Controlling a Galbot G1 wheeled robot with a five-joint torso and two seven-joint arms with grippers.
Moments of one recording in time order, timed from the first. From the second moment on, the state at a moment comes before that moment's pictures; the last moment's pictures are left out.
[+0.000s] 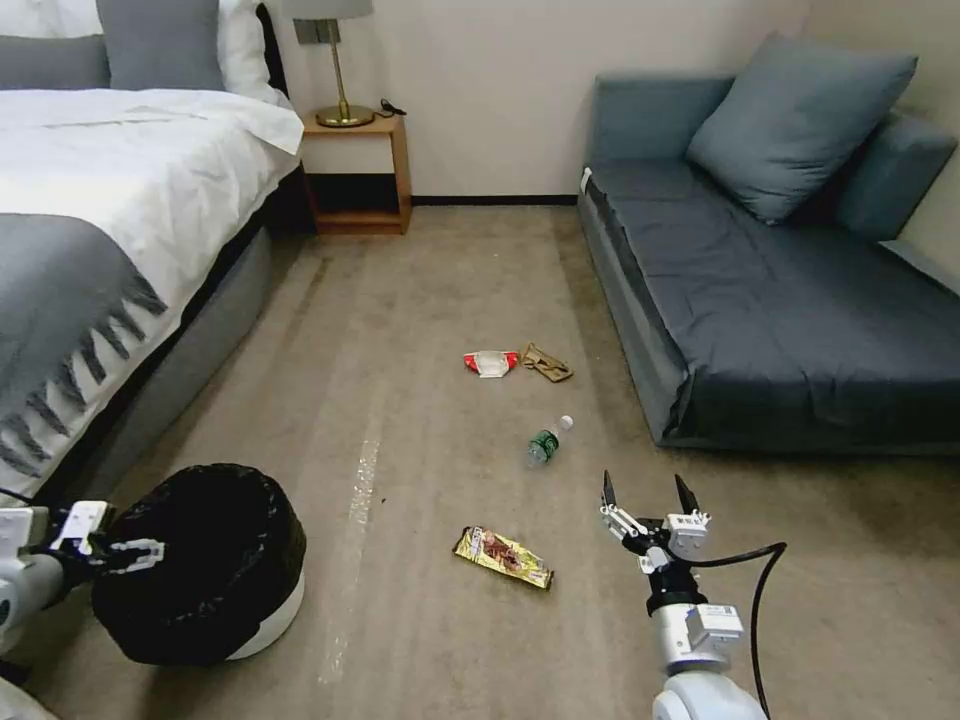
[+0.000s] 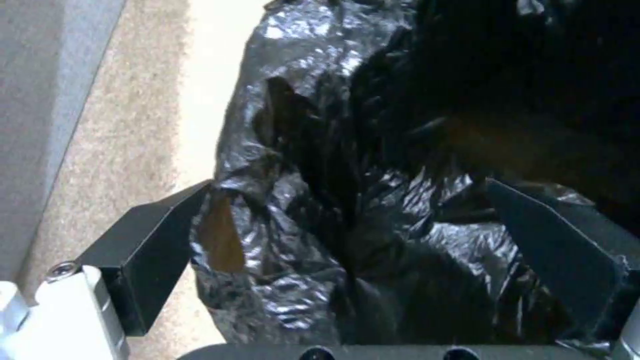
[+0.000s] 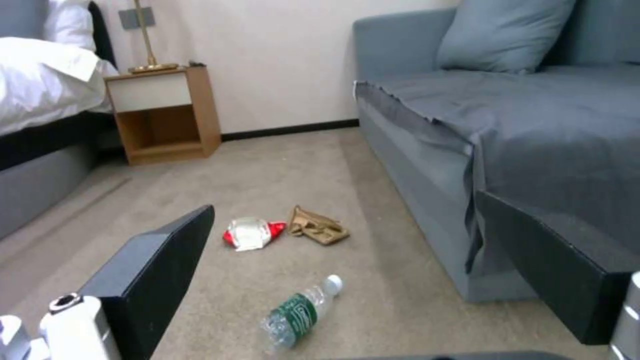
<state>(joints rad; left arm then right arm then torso) 1.55 -0.76 -0.95 -1.62 -0.62 0.74 0.27 -1.64 1.51 0.46 1.95 0.06 0.20 0.12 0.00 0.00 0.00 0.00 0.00</state>
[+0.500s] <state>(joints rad) 1.45 -0.74 -0.88 -1.53 -0.64 0.74 0.26 -1.64 1.52 0.46 1.95 0.06 0.19 0.12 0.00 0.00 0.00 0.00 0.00</state>
